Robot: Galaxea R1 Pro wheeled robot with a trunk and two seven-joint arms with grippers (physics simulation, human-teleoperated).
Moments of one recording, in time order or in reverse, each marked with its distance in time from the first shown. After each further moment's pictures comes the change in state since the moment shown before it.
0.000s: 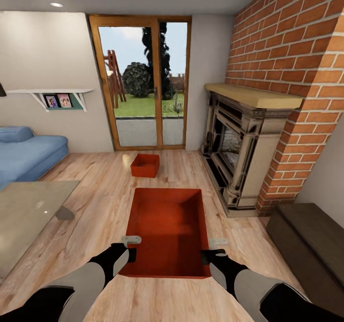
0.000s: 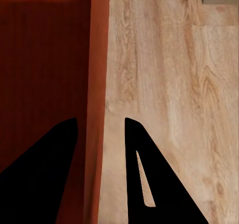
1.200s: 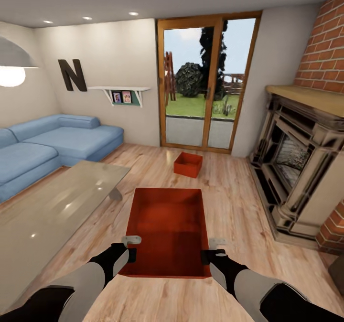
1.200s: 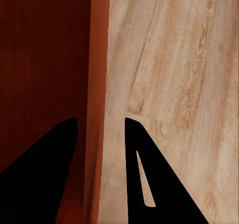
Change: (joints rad) left arm 0.000 0.000 0.000 0.000 0.000 0.000 0.000; right arm 0.000 0.000 0.000 0.000 0.000 0.000 0.000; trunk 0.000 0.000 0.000
